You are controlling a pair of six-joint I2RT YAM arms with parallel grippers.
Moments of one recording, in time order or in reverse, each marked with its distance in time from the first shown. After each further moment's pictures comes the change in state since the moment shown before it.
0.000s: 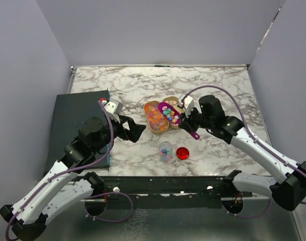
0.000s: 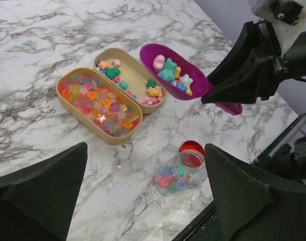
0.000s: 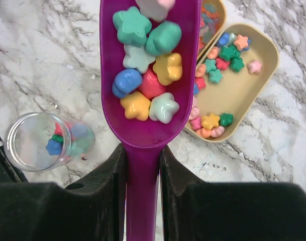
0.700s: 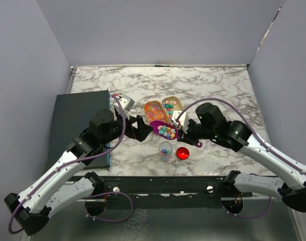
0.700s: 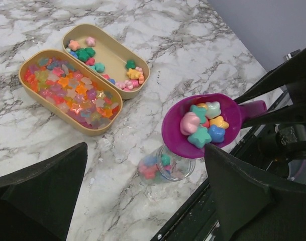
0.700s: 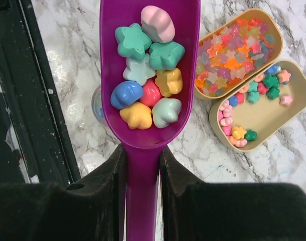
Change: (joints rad) left arm 0.000 0.153 0.064 0.007 0.136 -0.021; right arm 0.220 -0.090 0.117 -0.269 -0.017 -0.140
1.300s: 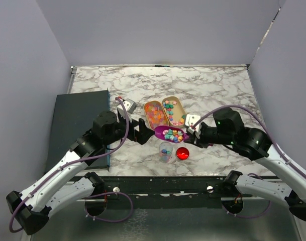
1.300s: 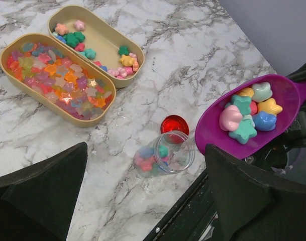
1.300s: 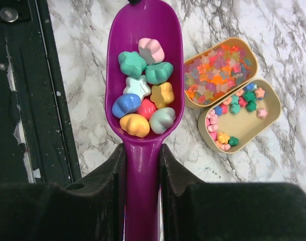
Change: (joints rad) left arm 0.000 0.008 -0.056 0.025 0.021 -0.002; right arm 0.012 -0.169 0.016 -0.065 -0.029 -0.060
